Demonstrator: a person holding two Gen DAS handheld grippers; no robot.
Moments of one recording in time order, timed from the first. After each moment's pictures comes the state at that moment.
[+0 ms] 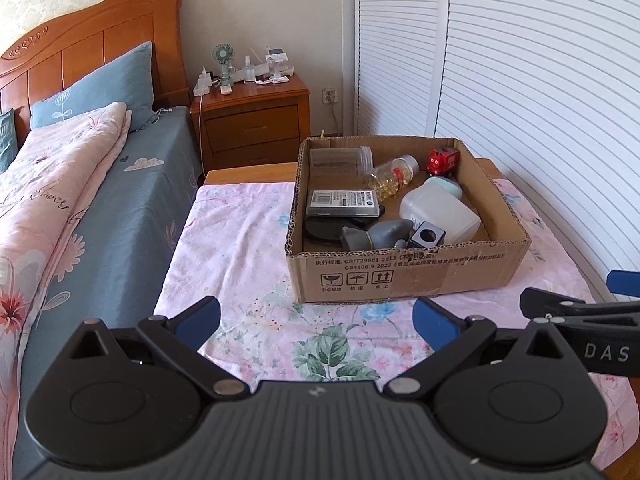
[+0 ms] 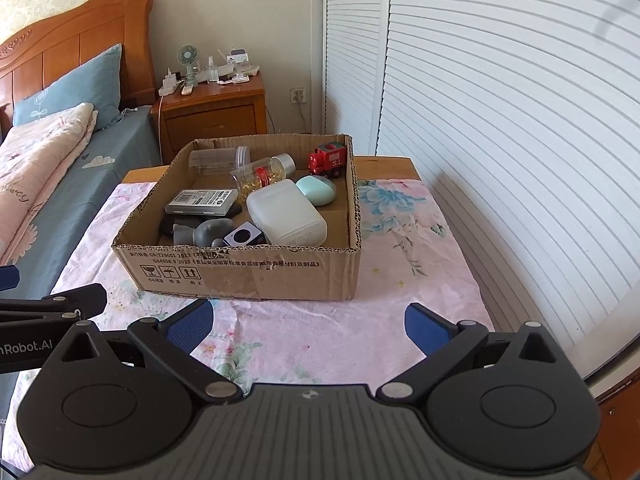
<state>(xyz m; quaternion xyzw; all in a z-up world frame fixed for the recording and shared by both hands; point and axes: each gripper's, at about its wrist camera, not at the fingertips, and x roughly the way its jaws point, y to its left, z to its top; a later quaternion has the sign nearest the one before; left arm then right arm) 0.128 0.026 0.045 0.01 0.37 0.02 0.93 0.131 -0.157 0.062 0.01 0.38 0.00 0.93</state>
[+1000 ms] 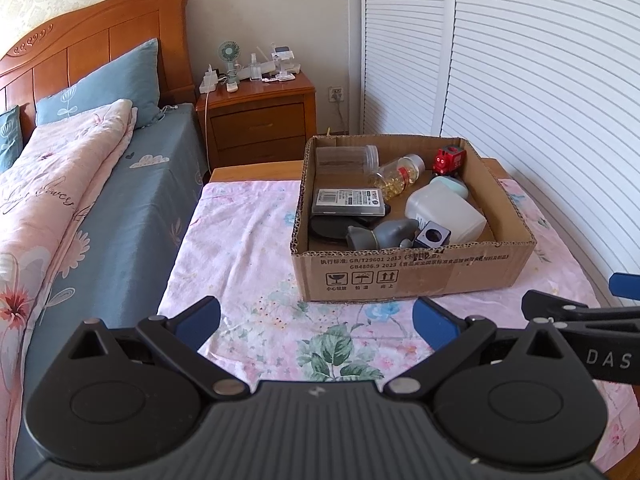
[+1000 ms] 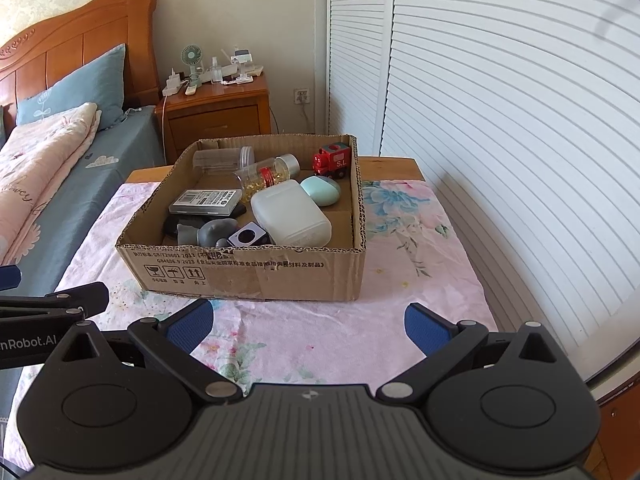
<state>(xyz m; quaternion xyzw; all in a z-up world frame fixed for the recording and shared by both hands) 0.127 0.028 0.046 0.01 0.38 0.03 0.93 0.131 -0.156 0.061 0.01 0.37 0.01 0.93</state>
